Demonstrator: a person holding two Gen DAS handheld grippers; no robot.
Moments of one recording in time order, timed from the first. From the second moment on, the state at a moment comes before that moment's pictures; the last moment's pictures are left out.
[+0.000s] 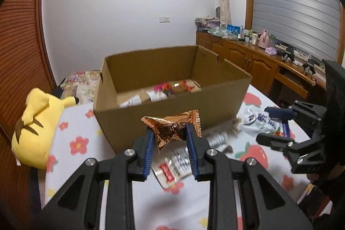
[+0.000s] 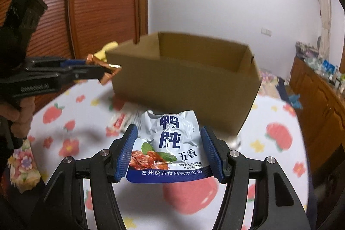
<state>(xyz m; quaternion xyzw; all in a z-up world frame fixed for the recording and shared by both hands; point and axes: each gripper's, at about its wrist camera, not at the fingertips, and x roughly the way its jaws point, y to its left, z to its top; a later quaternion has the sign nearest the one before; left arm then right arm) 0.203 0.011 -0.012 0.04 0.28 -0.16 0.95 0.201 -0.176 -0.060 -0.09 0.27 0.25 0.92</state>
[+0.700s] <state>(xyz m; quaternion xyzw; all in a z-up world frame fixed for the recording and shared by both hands) 0.286 -0.001 0.012 0.04 0.28 -0.17 0.94 0.271 -0.183 -0.004 -0.11 0.23 0.25 0.94</state>
